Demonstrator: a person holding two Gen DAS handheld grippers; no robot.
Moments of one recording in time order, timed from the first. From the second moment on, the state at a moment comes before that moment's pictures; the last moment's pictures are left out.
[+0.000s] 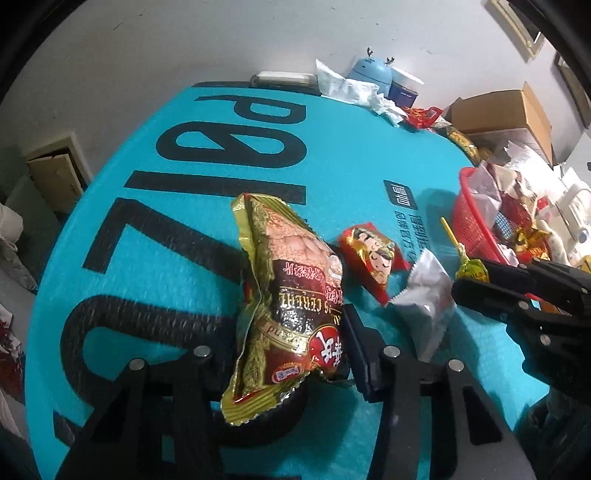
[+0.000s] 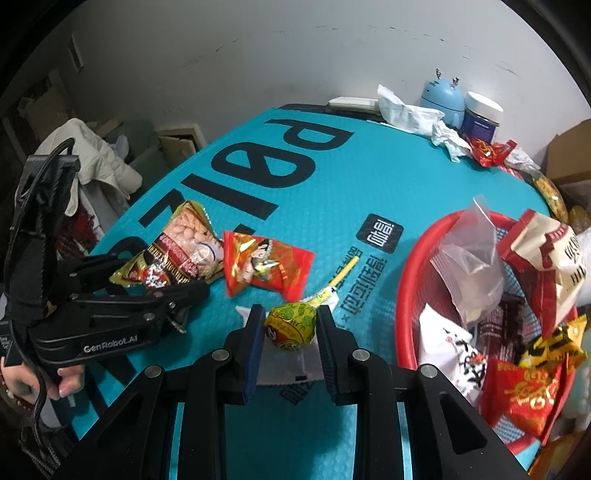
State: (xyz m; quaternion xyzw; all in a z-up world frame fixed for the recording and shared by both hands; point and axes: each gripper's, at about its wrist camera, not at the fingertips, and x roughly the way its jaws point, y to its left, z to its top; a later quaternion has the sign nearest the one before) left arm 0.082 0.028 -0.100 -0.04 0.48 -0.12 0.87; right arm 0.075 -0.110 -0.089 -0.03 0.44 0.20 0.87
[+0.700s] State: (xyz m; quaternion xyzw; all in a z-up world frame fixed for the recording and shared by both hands) left arm 0.009 -0.004 -0.057 -0.04 0.45 -0.16 0.88; right arm -0.004 -0.140 -0.062 0.00 0.41 0.19 0.89
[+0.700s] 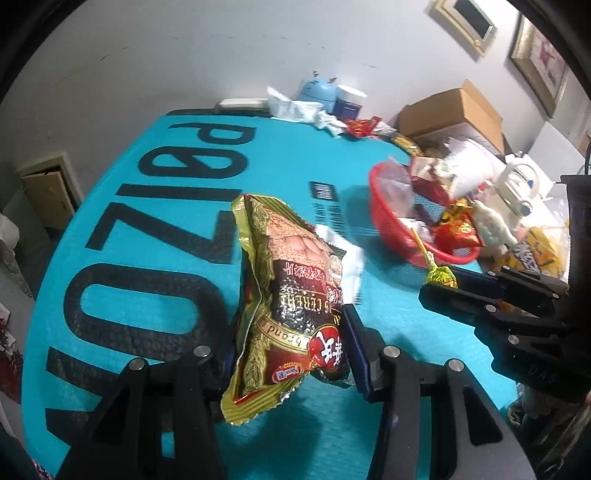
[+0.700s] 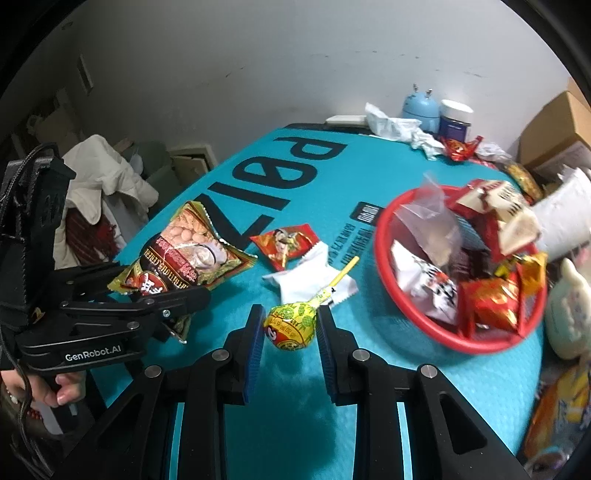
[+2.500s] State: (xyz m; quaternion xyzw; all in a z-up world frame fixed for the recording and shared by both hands) left arm 0.050 -0.128 0.012 -0.01 0.37 -0.29 0.88; right arm -0.002 -0.251 -0.009 0.05 0.32 0.09 0.94
